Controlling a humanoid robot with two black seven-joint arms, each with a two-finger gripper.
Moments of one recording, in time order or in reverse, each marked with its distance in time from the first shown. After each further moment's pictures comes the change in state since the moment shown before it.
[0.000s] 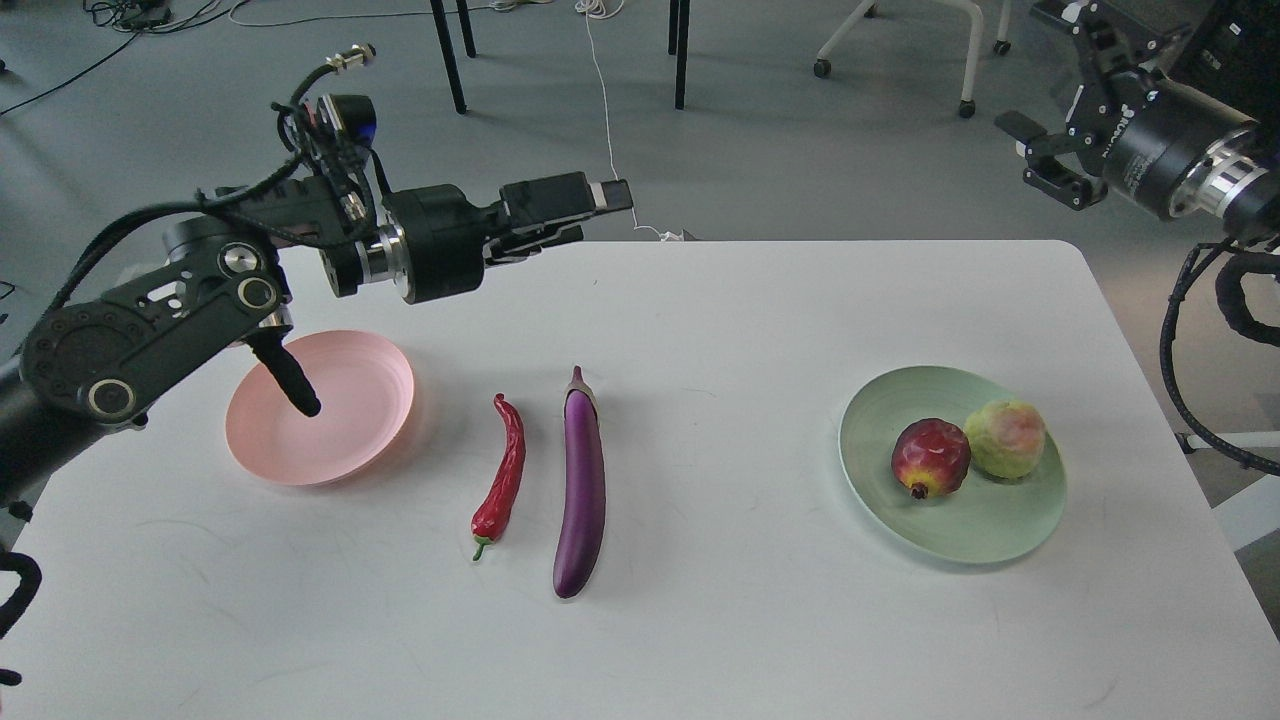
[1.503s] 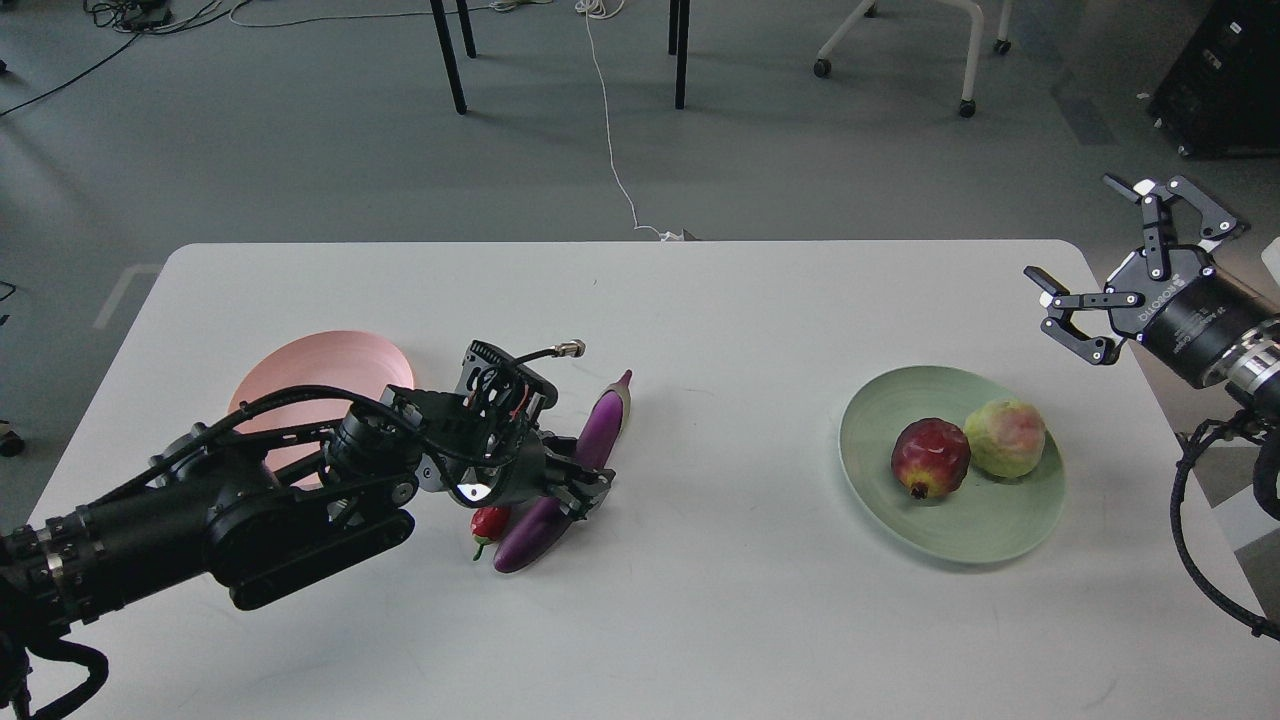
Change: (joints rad) left arm 0.112 -0.151 0.286 0.013 0.614 0.005 0.249; right arm -0.314 -0.046 0.019 0.020 0.255 0.214 0.081
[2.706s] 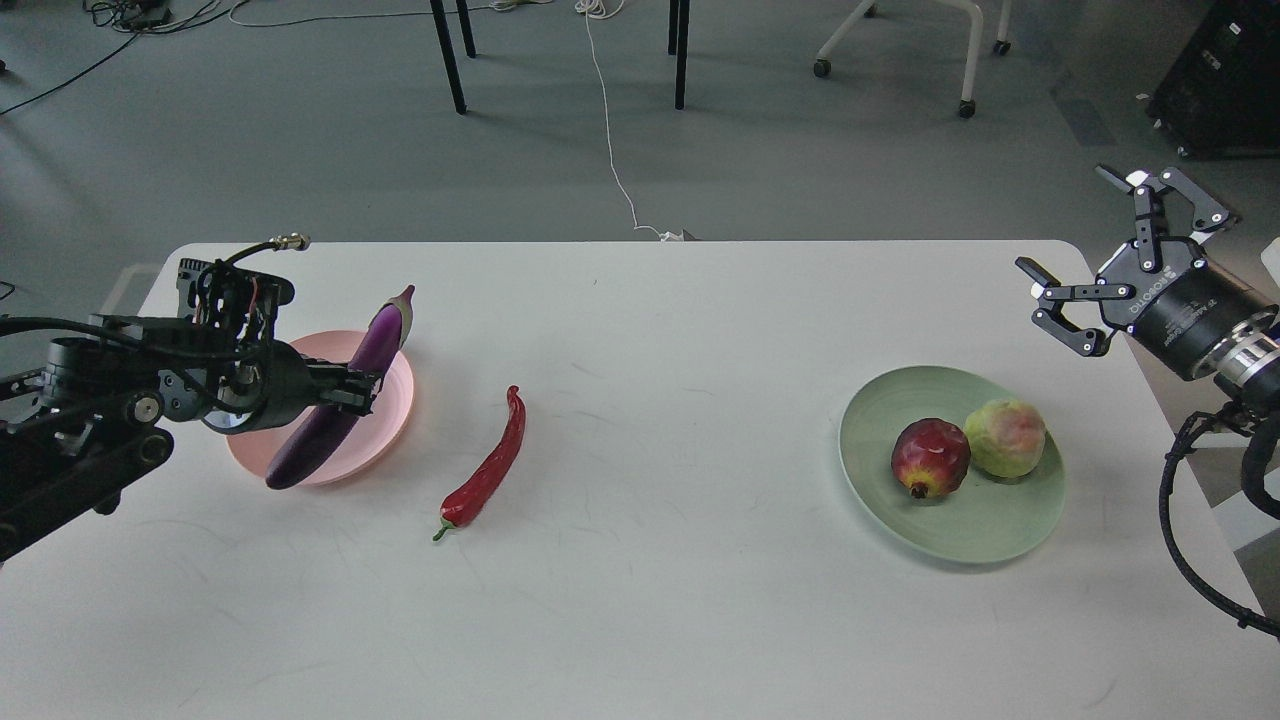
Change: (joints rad) left arm 0.037 0.428 -0.137 0.006 -0.207 -0.004 0.019; right arm 0.003 0.021 0.019 -0.001 -0.012 0.000 0.000
